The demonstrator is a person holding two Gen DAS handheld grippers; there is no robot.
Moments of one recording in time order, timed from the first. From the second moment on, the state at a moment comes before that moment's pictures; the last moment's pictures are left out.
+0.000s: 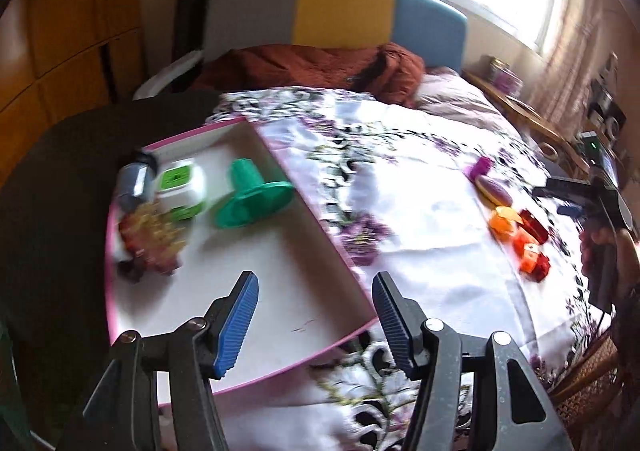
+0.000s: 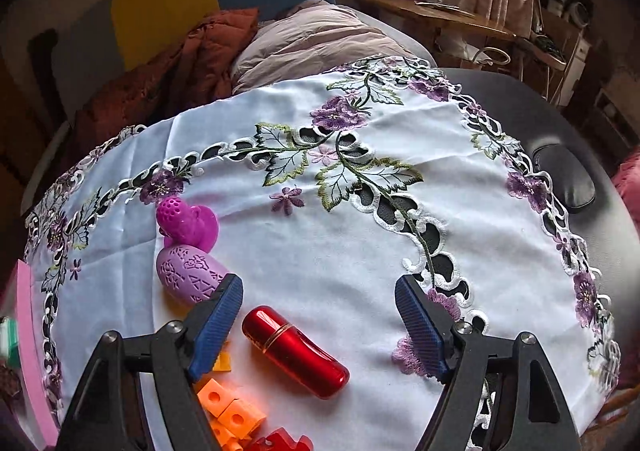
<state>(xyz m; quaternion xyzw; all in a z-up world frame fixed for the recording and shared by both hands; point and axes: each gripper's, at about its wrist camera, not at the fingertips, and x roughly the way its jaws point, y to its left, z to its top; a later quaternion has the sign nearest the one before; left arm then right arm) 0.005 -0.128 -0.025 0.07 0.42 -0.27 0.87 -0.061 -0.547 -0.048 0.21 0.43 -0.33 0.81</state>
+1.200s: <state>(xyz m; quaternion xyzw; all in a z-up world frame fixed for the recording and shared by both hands) 0.005 -0.408 -0.071 0.31 0.37 -0.54 0.69 -0.072 -0.569 -0.048 0.30 0.41 -0.32 0.80</state>
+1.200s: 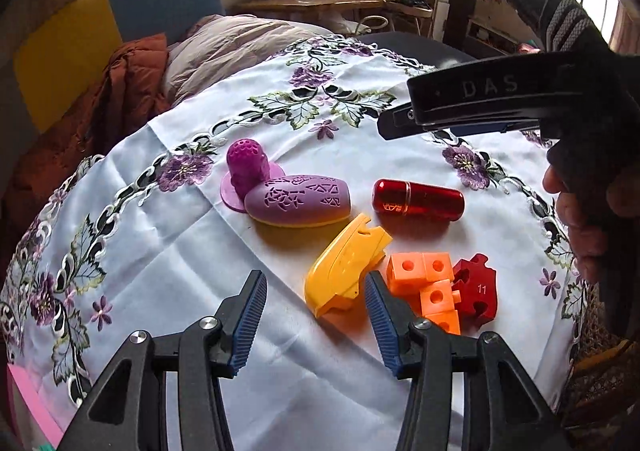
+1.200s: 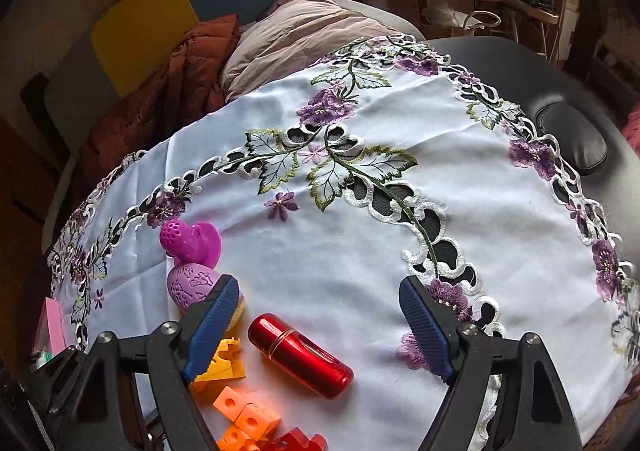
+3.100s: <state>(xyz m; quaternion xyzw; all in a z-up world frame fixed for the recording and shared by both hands) -0.004 -0.271 -0.095 0.14 0.39 -0.40 0.82 -0.038 -0.520 -0.087 0.15 0.55 -0.24 0.79</state>
